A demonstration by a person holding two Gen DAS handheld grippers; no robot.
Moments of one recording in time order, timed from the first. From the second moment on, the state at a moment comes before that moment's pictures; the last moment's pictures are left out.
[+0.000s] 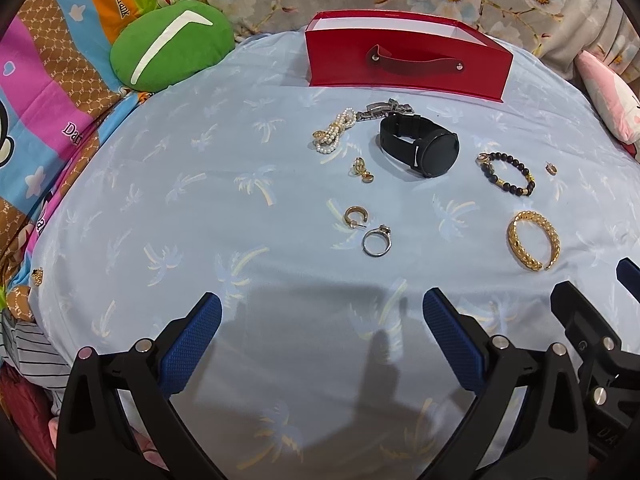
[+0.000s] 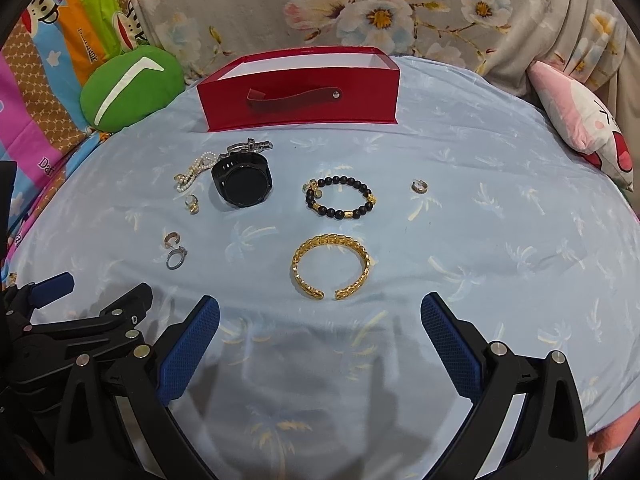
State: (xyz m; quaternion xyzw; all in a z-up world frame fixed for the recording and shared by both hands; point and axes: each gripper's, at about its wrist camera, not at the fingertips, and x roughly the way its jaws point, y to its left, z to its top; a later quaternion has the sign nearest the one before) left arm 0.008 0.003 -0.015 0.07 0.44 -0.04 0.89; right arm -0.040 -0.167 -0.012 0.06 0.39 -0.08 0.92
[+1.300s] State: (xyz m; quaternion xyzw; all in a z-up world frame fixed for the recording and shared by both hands) left arm 0.018 0.008 -0.021 0.07 0.45 -0.04 0.89; right arm -0.028 -0.164 -0.010 0.03 0.38 -0.09 0.92
